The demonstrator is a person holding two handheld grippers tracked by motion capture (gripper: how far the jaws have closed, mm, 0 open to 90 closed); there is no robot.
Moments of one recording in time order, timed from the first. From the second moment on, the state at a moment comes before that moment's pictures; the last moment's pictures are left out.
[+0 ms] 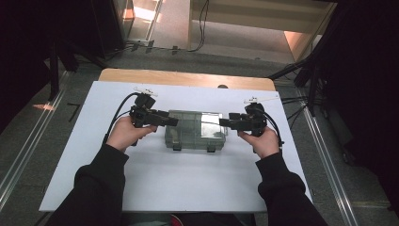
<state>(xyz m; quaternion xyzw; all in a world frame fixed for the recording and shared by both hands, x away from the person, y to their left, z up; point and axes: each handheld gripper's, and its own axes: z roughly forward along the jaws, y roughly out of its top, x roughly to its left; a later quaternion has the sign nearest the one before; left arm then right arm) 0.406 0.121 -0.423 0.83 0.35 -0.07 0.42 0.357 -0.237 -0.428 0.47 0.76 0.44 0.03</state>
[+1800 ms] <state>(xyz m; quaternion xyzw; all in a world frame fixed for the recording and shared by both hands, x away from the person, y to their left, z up) 0.378 0.121 -0.456 0.86 0.34 -0.04 0.39 0.336 -0.213 -0.472 0.47 0.78 0.41 0.02</state>
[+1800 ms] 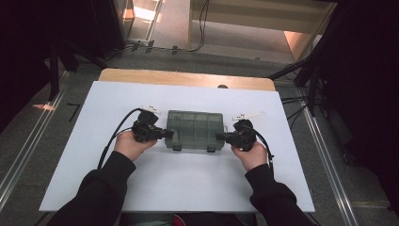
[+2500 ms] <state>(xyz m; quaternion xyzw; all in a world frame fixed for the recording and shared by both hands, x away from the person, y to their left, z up) 0.373 0.122 -0.465 0.85 0.35 -0.04 0.40 0.332 -0.210 -0.477 0.46 0.79 0.40 0.03</state>
